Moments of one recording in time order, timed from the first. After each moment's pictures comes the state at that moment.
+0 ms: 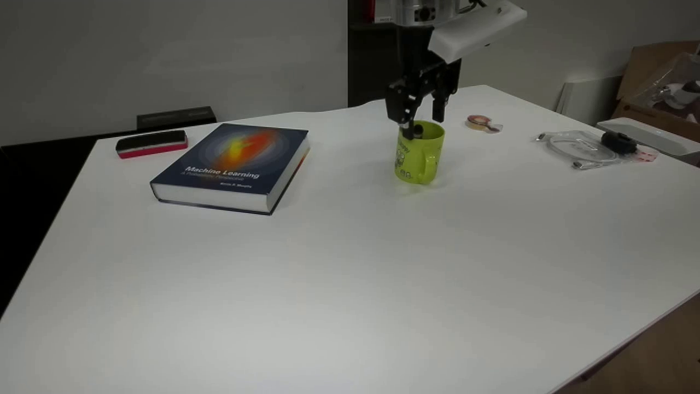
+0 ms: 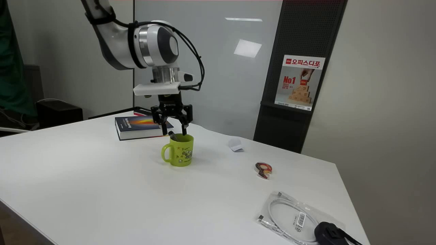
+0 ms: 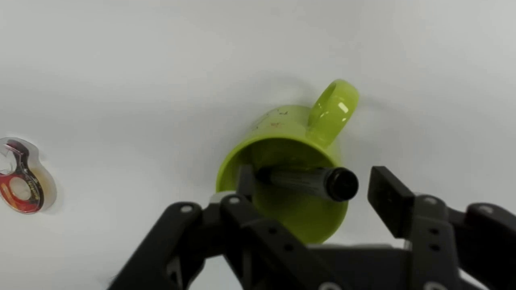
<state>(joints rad) 0.12 0.55 -0.04 -1.93 -0.31 2.49 0.18</state>
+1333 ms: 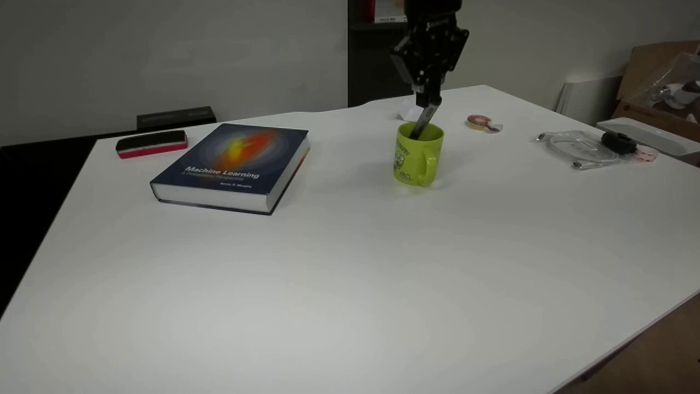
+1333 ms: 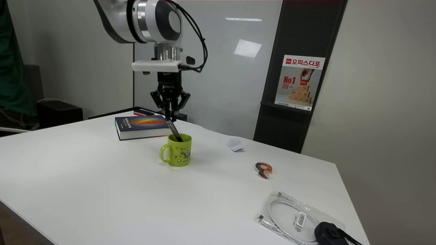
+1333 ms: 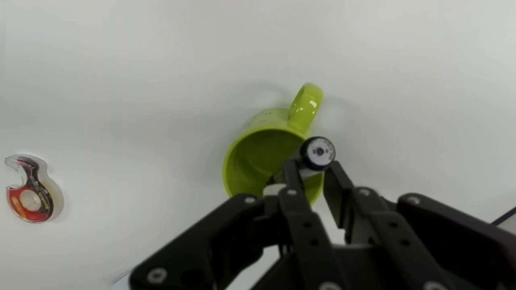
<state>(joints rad) 0.10 0.44 -0.02 -1.92 -0.15 2.34 0.08</state>
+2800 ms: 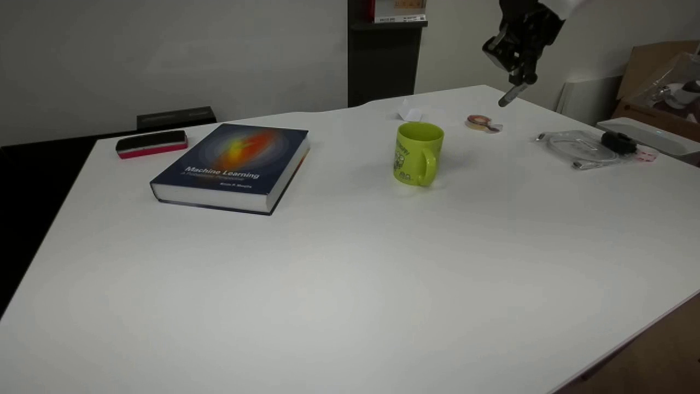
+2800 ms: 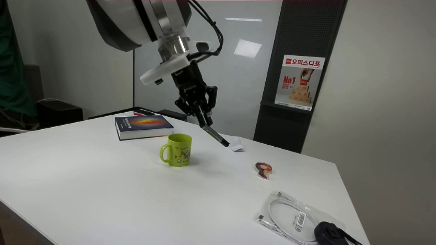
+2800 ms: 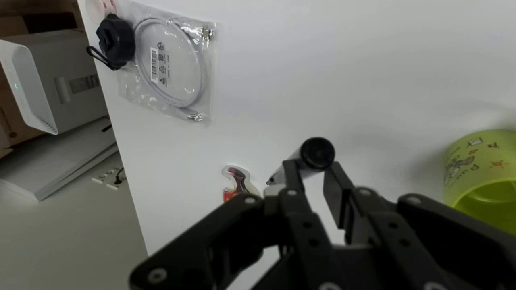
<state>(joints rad) 0.05 0.24 -0.12 -2.22 -0.78 2.50 0.60</state>
